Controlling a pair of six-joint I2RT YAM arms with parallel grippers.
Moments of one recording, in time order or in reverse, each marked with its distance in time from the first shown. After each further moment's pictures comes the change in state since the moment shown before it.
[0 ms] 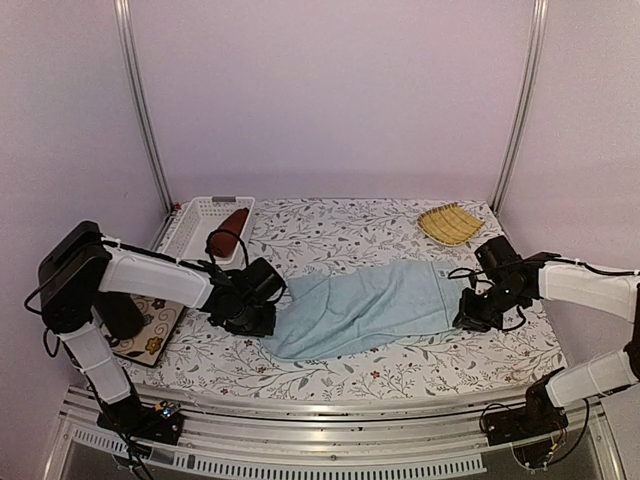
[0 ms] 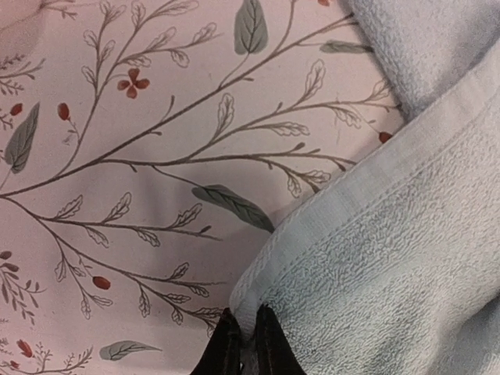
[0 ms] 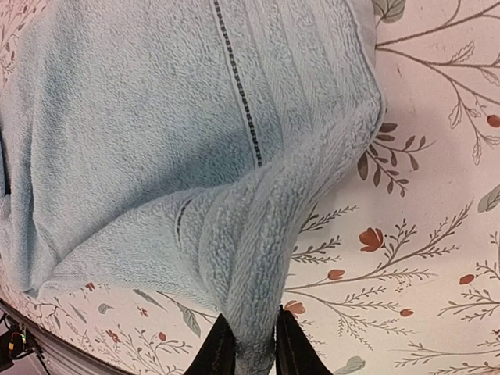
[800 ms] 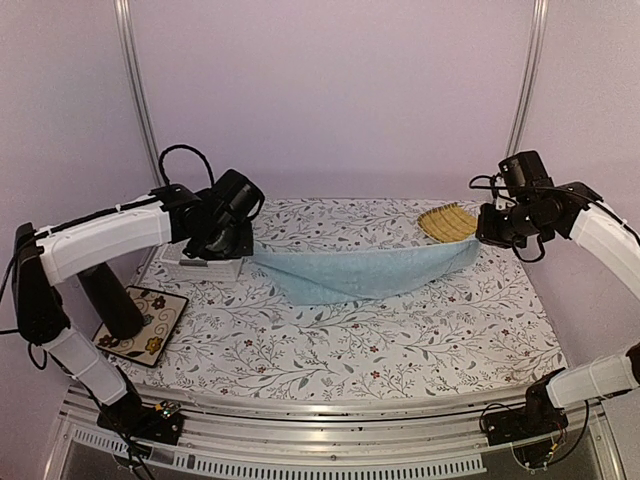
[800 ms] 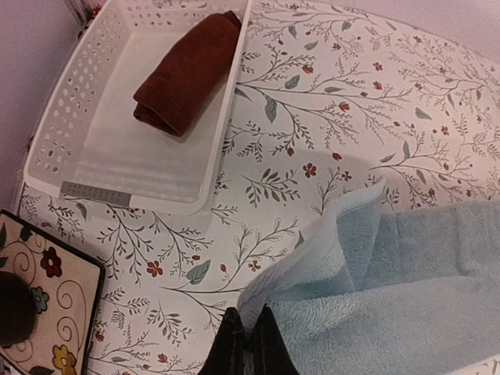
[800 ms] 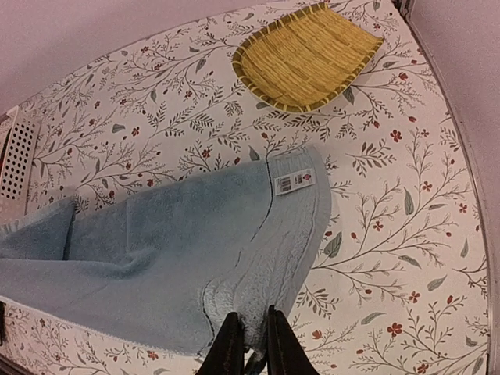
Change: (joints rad) left arm 0.103 -0.164 0.424 -0.402 -0.261 0.016; right arm -0.009 -0.045 0.539 -0.233 0.305 -0.169
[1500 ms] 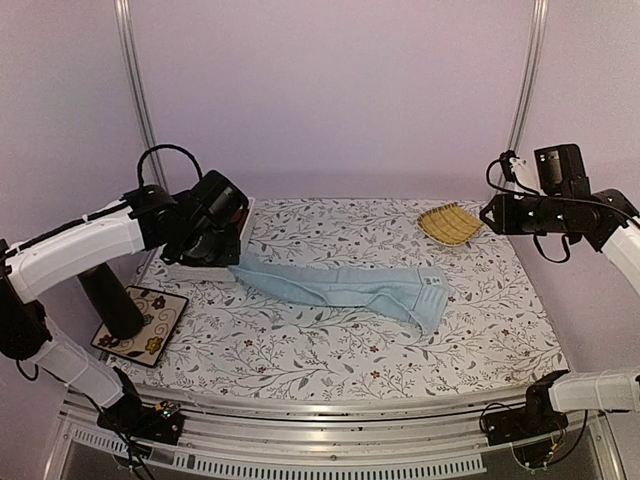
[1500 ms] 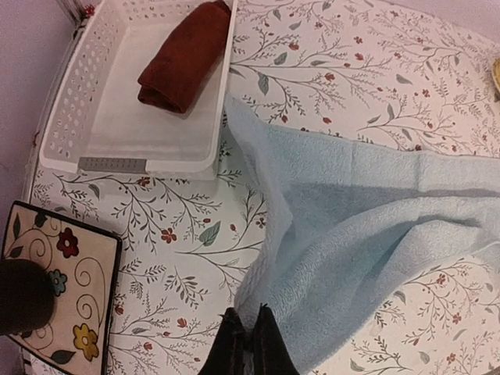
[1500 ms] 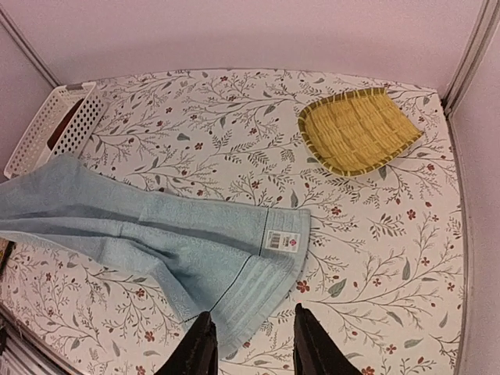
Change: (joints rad) left arm -0.039 -0.121 0.013 -0.119 0.021 0.040; right arm -0.032 -0.161 0.057 0.043 -0.105 -0.250
